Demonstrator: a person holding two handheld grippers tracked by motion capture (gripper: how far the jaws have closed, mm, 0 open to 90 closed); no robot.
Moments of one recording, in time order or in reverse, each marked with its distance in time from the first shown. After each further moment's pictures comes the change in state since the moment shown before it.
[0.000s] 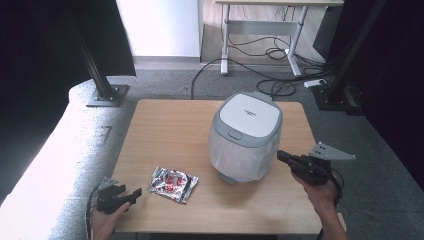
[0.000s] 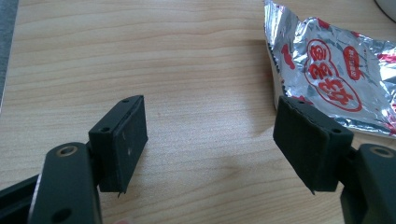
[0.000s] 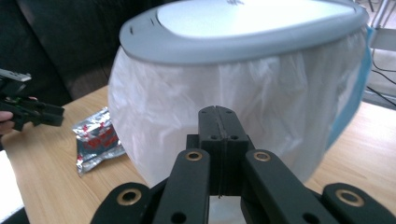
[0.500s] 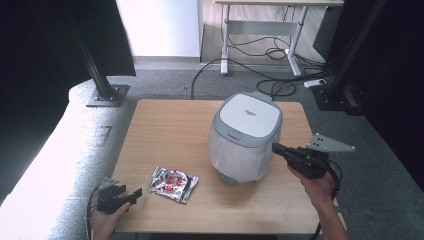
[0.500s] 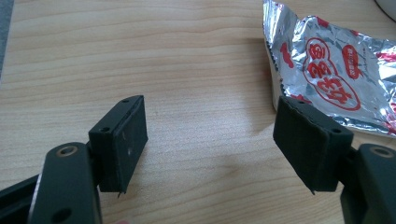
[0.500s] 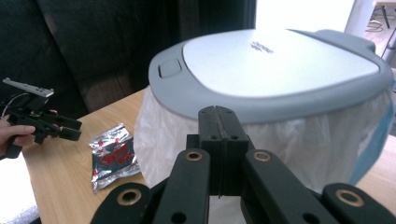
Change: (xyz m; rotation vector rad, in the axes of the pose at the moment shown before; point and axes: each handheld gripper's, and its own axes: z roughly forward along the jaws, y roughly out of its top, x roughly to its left) left arm -0.001 0.000 0.001 0.006 -0.005 -0.003; right arm 0.012 0.031 0.004 -0.031 0.049 -0.034
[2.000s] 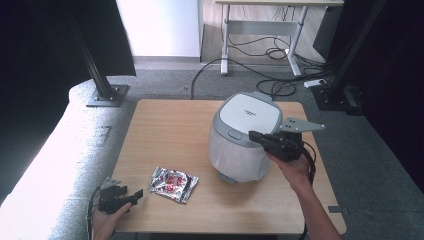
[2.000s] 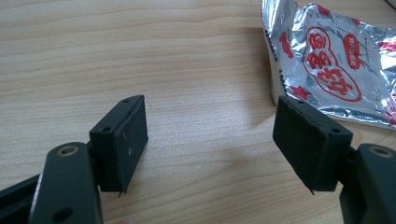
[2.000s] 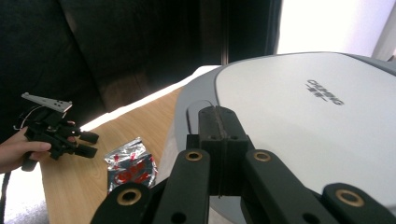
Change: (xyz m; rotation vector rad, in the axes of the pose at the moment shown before) left arm 0.000 -0.001 0.003 0.030 -0.011 0.005; right arm 0.015 0.035 0.057 0.034 0.085 -0.012
